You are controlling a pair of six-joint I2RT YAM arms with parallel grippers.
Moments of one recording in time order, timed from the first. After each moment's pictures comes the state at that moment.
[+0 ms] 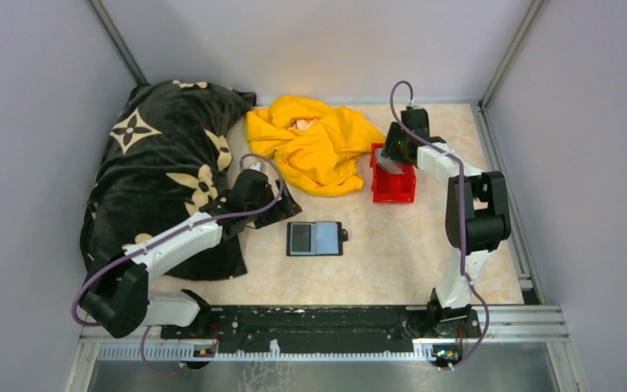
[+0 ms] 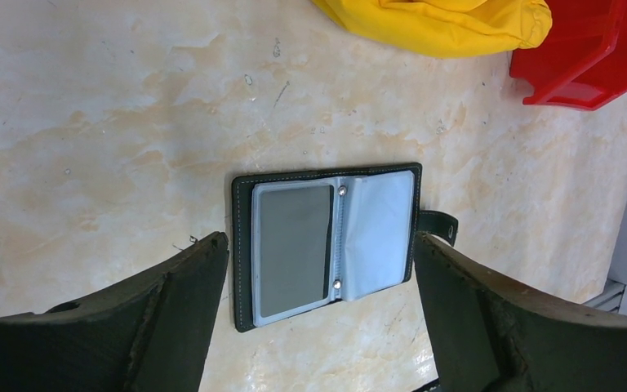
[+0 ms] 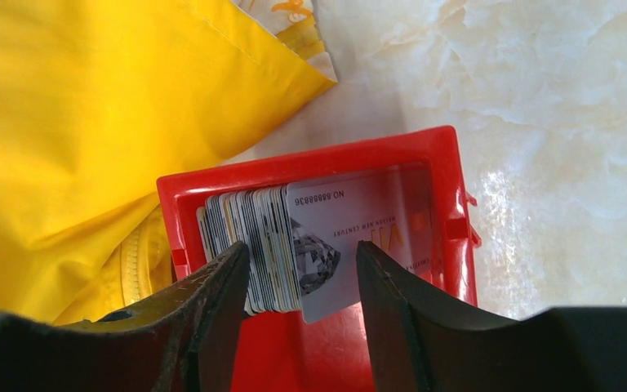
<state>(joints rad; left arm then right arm) -0.61 1.31 0.76 -0.18 -0.03 -0.81 0.16 1.85 1.31 -0.24 0.05 0.42</state>
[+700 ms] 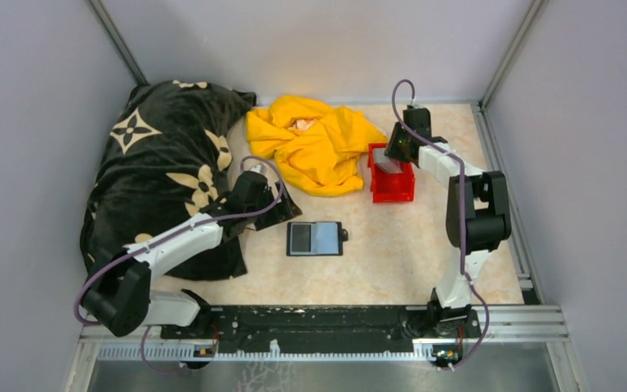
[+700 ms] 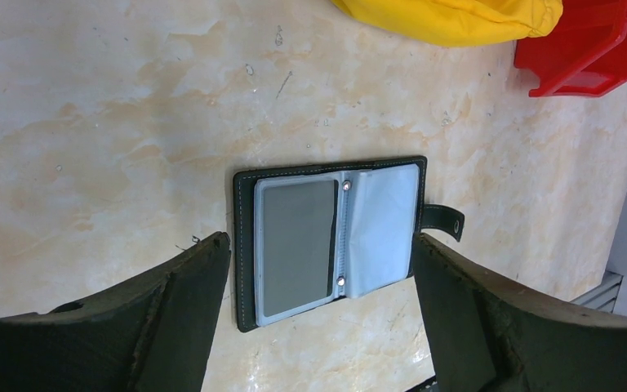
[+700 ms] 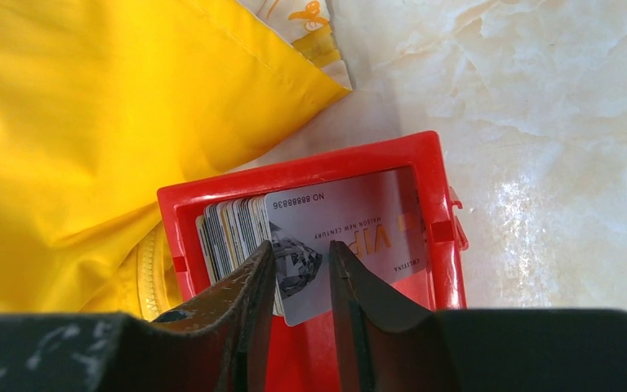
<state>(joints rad) -0.60 1.32 0.73 -0.15 0.02 -0.81 0.15 1.86 1.32 -0.22 -0.01 0.43</state>
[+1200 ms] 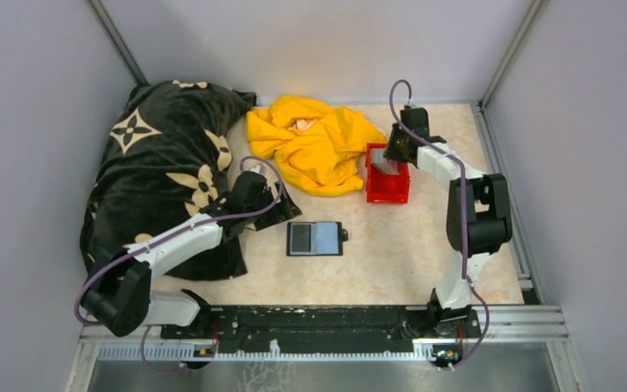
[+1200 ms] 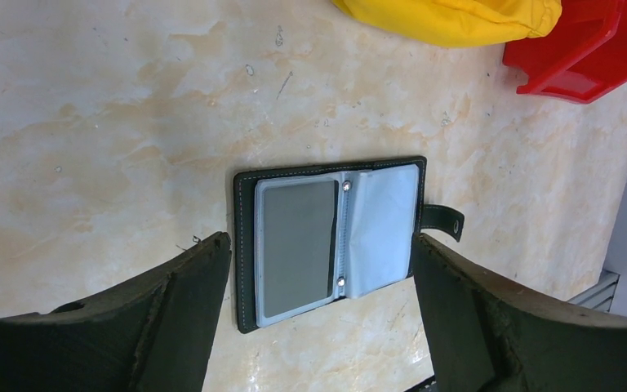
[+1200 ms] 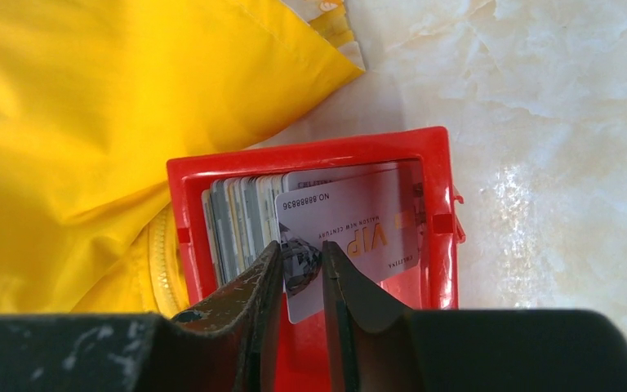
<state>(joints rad) -0.59 1.32 0.72 -0.14 0.03 -0.81 0.17 1.84 1.32 -0.25 0.00 0.43</state>
